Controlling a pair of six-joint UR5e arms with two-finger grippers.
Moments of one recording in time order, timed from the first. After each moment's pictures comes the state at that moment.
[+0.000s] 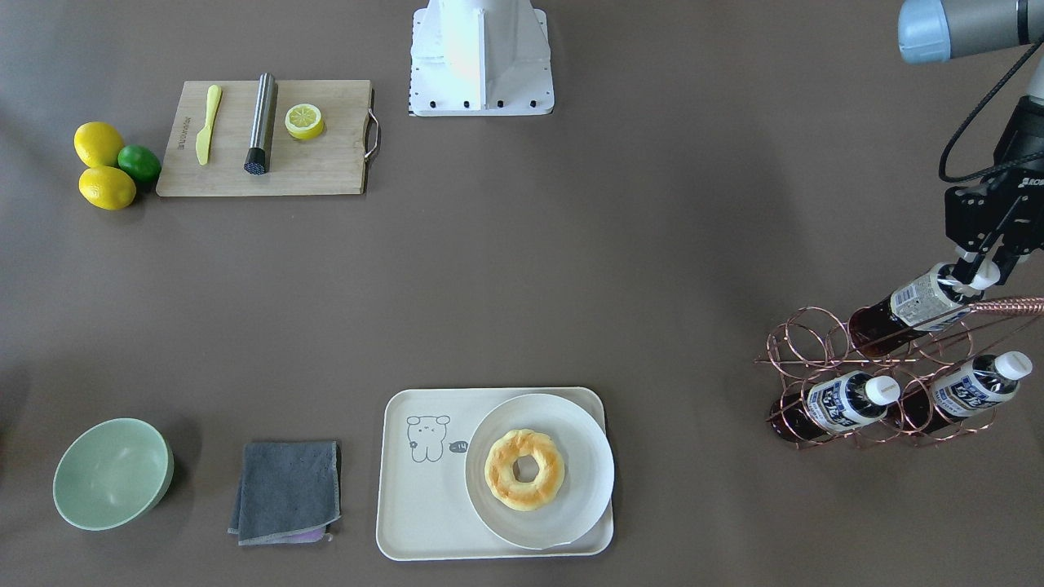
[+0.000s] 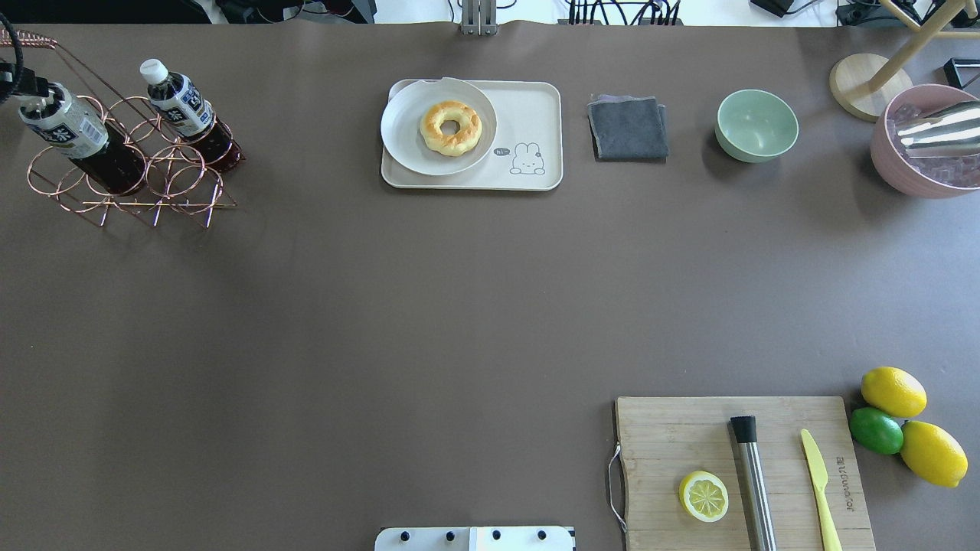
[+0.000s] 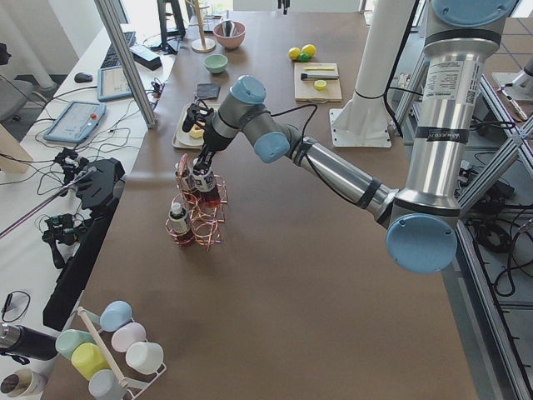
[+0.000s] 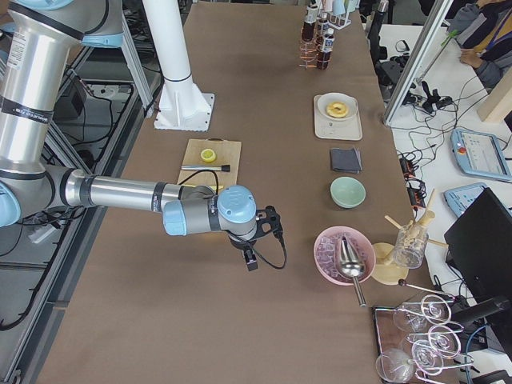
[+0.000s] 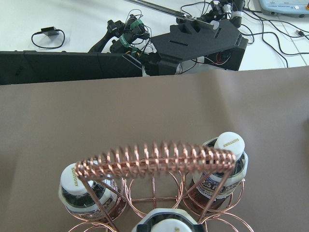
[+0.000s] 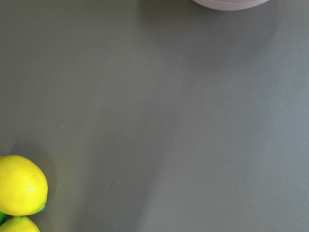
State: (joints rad) left arm -1.22 -1.68 -2.00 -1.95 -1.95 -0.75; right arm 1.50 -1.91 1.83 -1.33 2.41 -0.22
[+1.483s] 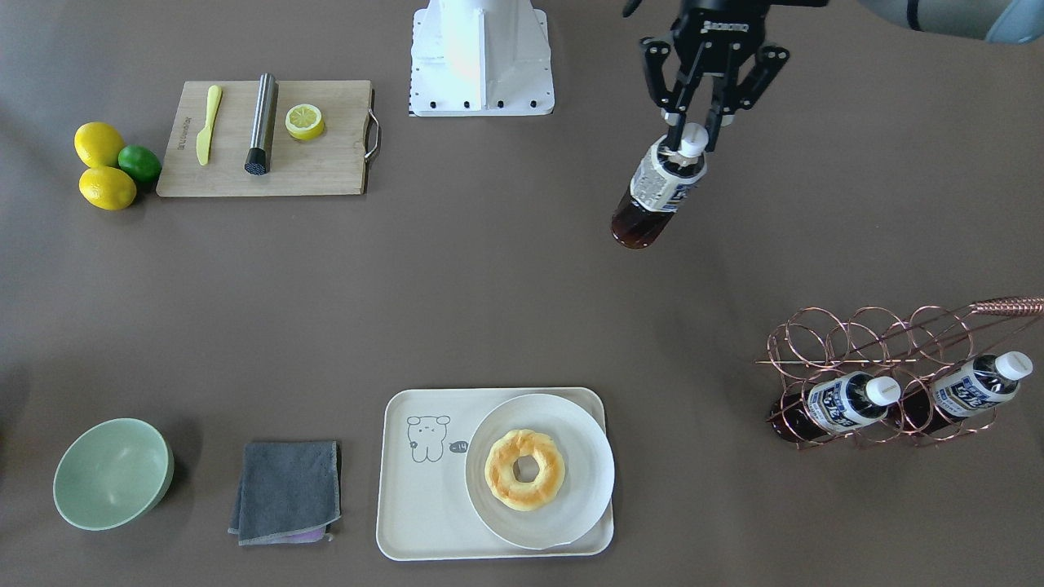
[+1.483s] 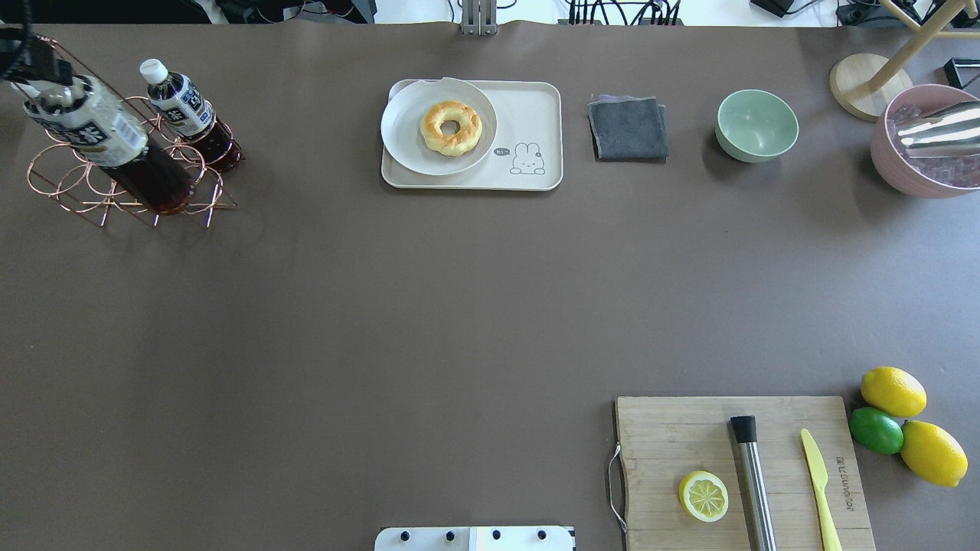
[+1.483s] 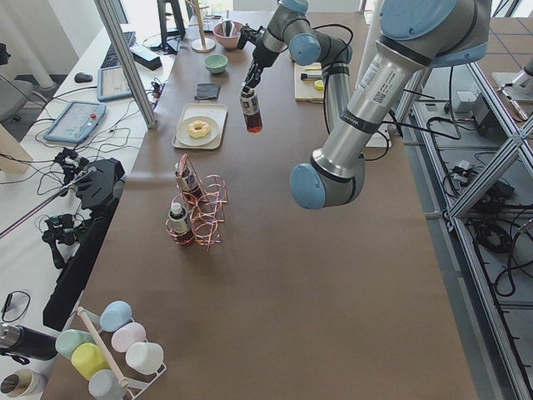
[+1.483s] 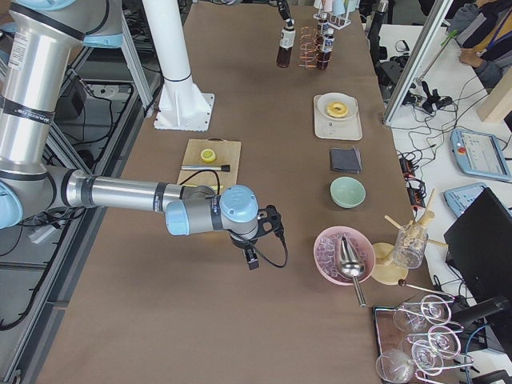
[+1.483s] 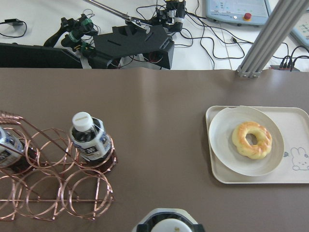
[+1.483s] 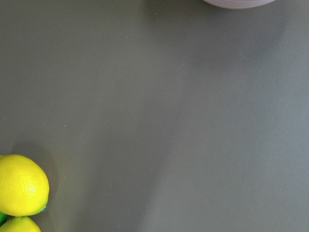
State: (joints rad) left arm -0.69 -2.21 -2.28 -1.17 -1.58 -1.13; right arm 1.49 -1.90 1.82 -1.33 2.42 -0.22
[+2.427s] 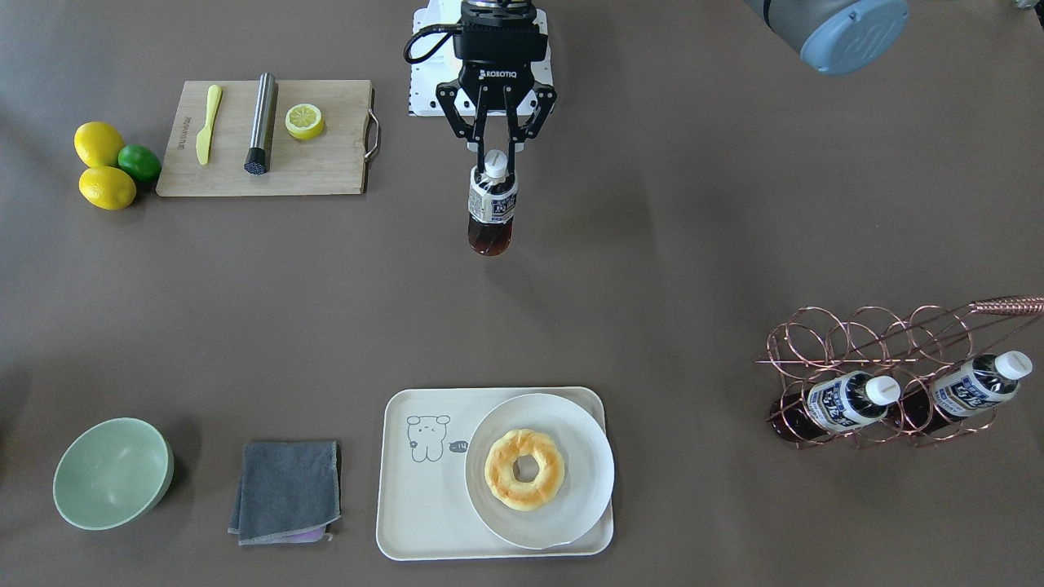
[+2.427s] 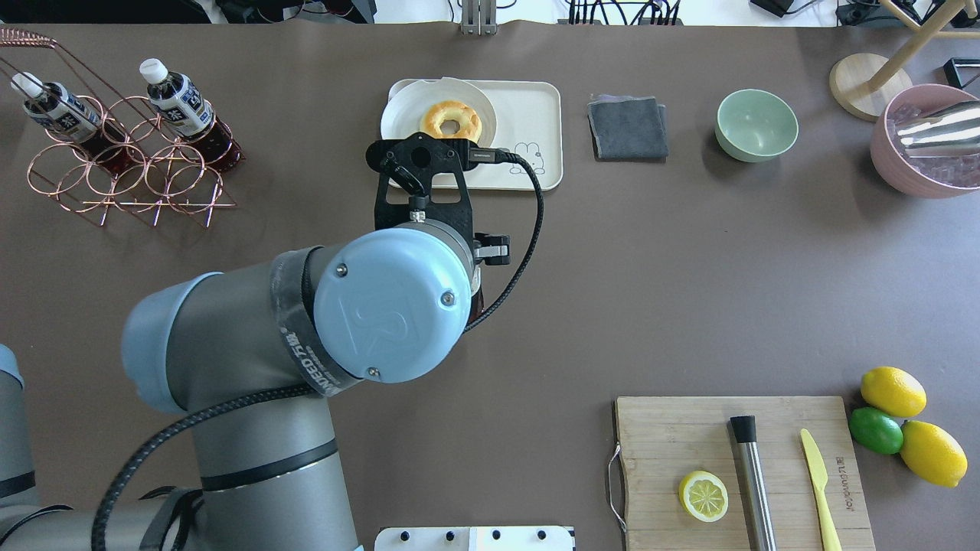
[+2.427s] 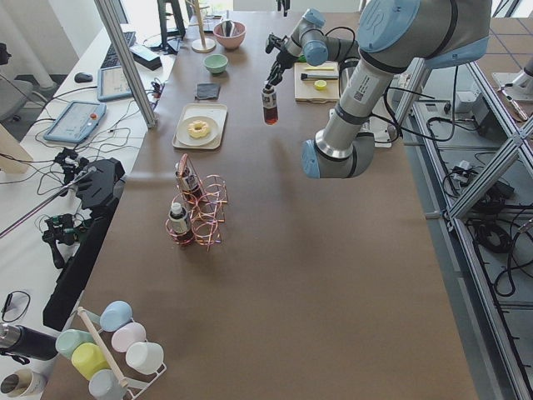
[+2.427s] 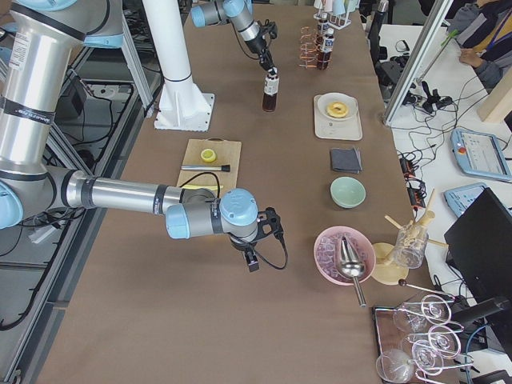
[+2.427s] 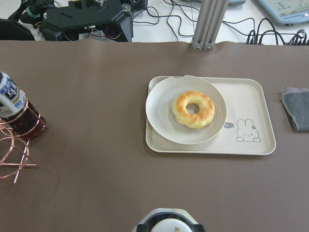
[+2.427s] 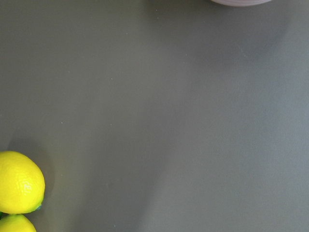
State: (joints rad) left arm -0.33 -2.41 -1.96 -1.27 -1.26 -1.34; right arm 1.48 -1.91 1.80 -1.31 2.42 -0.23
